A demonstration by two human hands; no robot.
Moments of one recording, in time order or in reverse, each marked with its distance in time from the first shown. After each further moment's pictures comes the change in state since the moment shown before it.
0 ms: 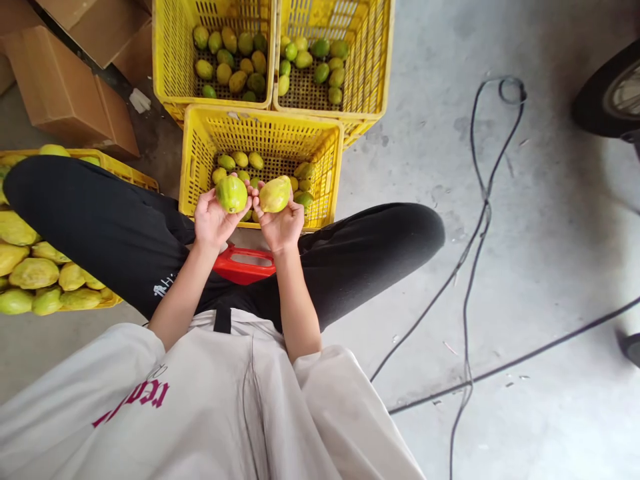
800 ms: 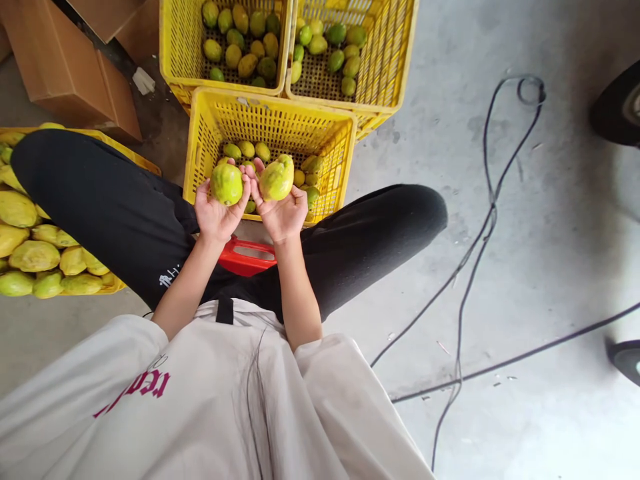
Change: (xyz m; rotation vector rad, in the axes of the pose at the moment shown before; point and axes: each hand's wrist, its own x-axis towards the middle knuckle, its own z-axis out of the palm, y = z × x) left_hand -0.011 0.003 0.002 -0.069 0.048 0.078; right_hand 0.007 0.009 0.011 0.118 -0.155 0.095
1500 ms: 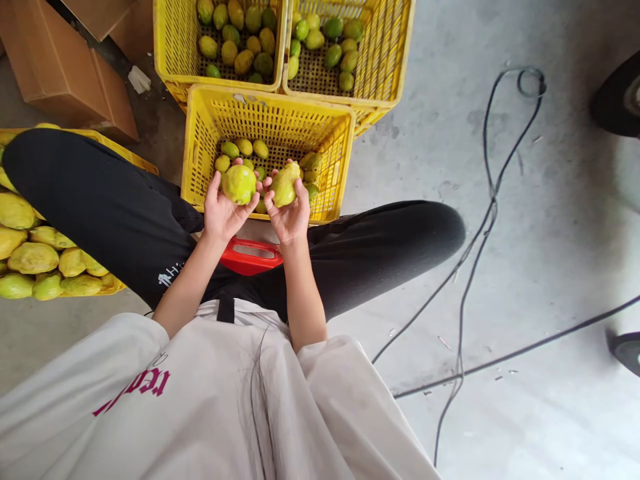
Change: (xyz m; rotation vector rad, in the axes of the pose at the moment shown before) left_hand 0.003 -0.008 -0.002 0.054 -0.018 -0.135; right_hand -0.014 -0.010 -0.001 -0.353 0.199 -0.151
